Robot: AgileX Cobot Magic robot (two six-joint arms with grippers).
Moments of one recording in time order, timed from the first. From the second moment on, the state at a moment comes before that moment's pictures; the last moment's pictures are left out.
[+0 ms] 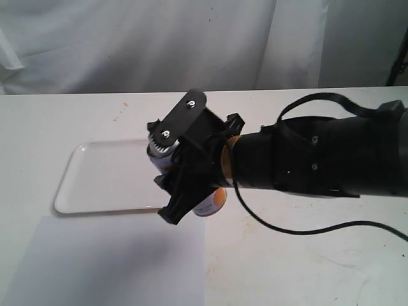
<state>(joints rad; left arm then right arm) 0.00 0.00 0.00 -0.02 0.32 0.04 0.89 1.71 -0.96 -0.95 -0.05 0.64</state>
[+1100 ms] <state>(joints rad) 0.00 0.00 0.00 -0.02 0.32 0.04 1.18 1.81 -1.11 -0.84 0.42 0.52</state>
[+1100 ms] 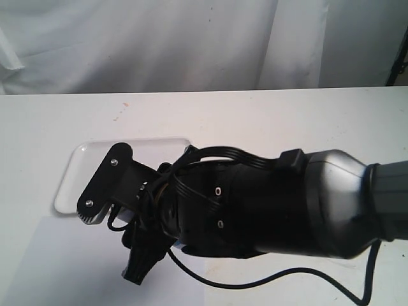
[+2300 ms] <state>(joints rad) 0.00 0.00 0.00 -0.18 -0.19 -0.17 1.18 1.81 -1.11 -0.84 0.41 0.47</state>
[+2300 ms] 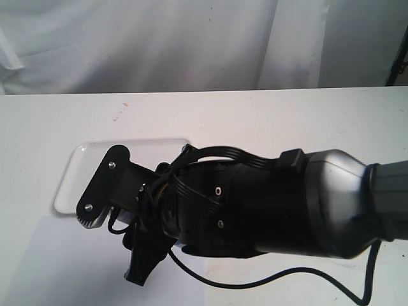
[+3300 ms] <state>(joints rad) 0.00 0.91 -0.46 -0.03 0.17 -0.41 1.18 1.81 -1.11 -0.82 0.41 0.41</state>
